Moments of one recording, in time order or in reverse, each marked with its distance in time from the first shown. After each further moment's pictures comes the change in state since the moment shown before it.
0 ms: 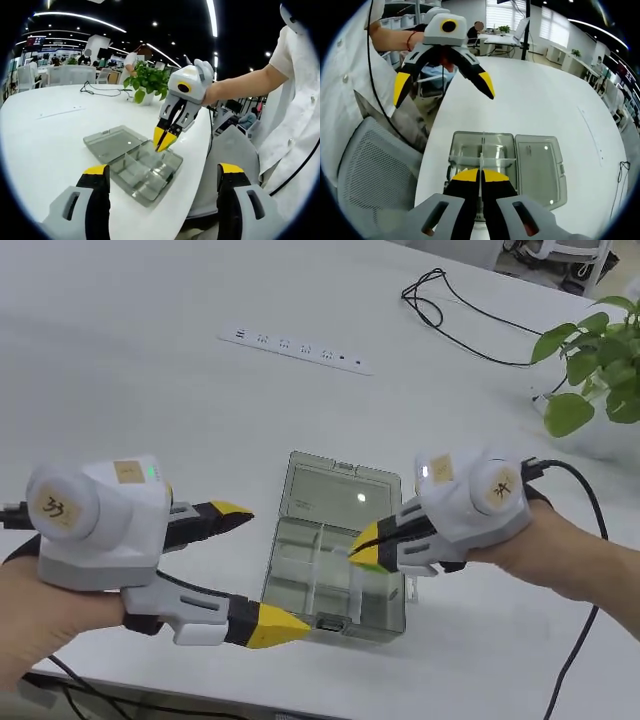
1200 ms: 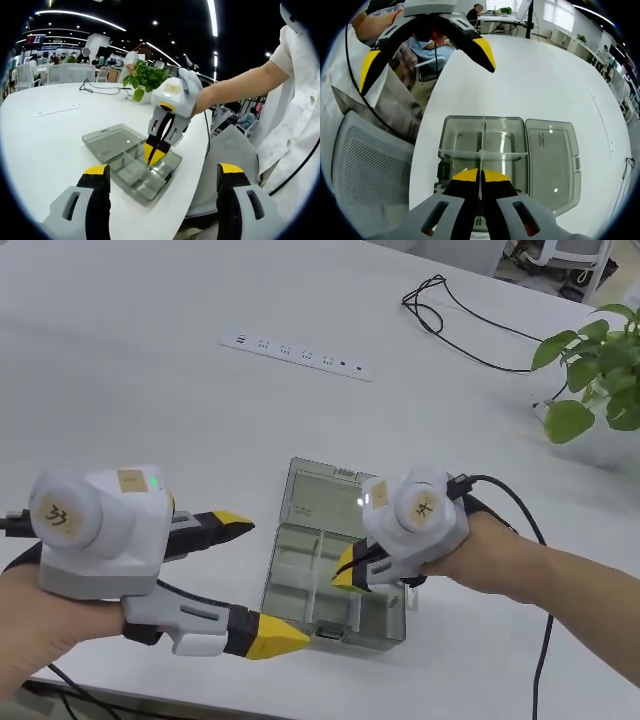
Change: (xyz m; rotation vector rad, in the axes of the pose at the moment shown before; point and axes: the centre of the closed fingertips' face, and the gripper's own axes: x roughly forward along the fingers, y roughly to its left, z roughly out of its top) left arm 0.001 -0.001 -0.002 -0.011 0.011 -0.010; right arm 0.038 -0.001 -0.023 0.036 0.163 0.040
